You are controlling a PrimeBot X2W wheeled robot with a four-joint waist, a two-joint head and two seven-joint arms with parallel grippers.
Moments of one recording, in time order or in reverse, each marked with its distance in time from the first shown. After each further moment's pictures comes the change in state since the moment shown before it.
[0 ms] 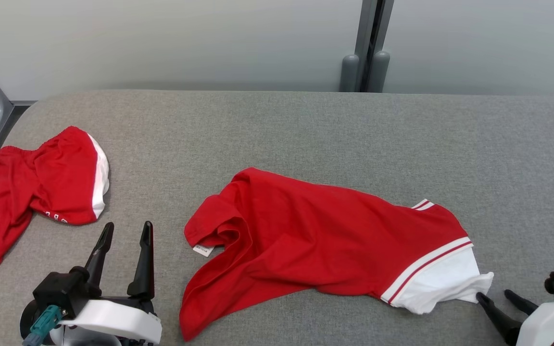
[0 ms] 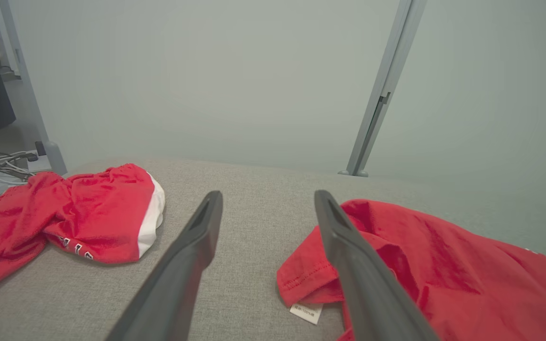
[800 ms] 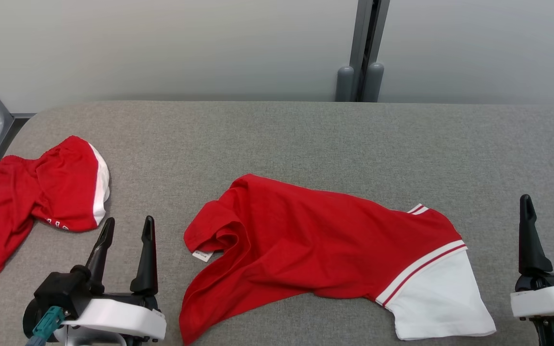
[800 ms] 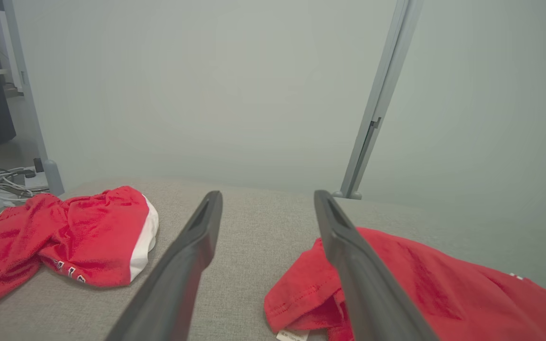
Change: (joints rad) left arm 0.010 -0.019 -0.002 -0.025 -0.026 0.030 -0.011; right arm 0.177 0.420 -0.718 -0.491 -0.469 -0.001 -0.196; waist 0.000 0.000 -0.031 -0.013
